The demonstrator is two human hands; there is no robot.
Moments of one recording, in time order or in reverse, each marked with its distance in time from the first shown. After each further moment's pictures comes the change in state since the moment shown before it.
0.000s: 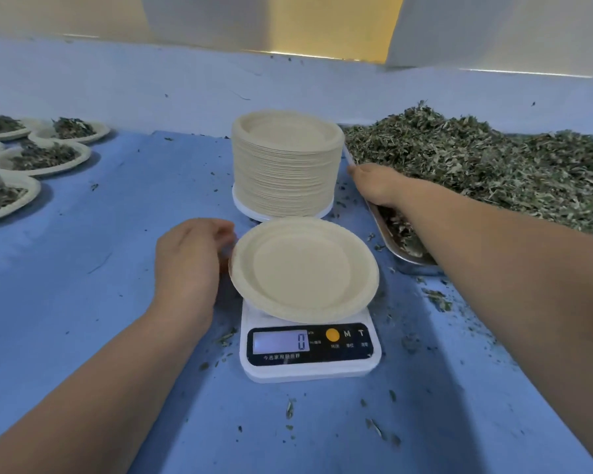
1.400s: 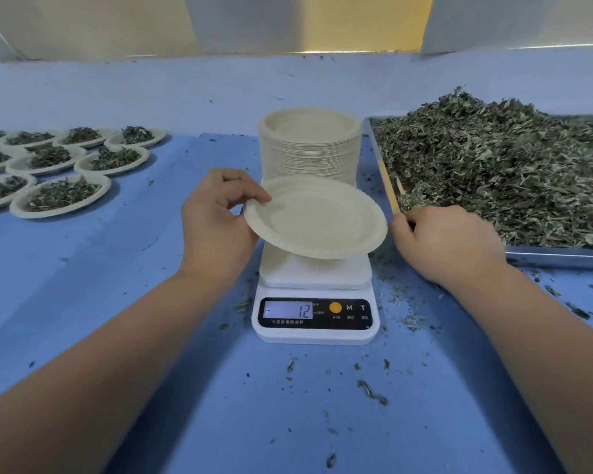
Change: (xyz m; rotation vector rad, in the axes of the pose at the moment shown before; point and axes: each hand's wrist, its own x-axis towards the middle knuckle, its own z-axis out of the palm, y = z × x) left_hand -0.021 0.019 0.000 0.430 -0.039 0.811; right_hand -0.163 0.033 0.031 -0.296 0.511 -0.149
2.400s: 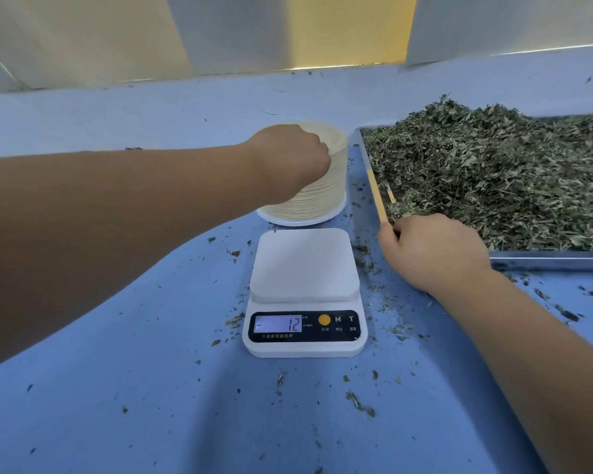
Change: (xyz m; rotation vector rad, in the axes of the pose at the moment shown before) left_hand 0.122 0.060 0.071 1.437 -0.853 0.737; right_hand 0.000 0.000 -0.004 0.001 -0.047 -0.035
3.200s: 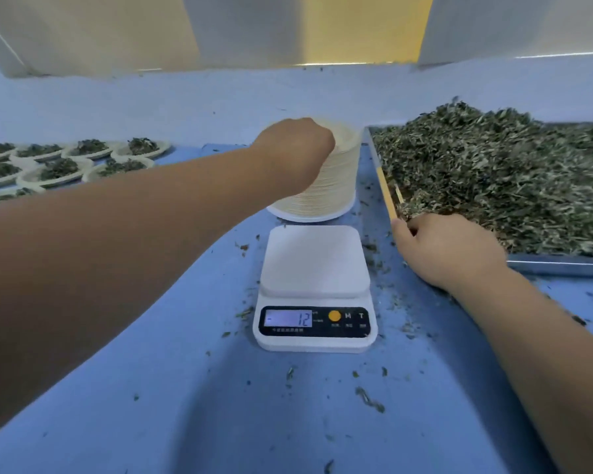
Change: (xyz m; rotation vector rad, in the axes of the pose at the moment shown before) left_hand -0.007 0.002 0.000 -0.386 0.062 -0.227; right_hand 0.006 0.007 -0.003 -0.006 -0.151 0.076
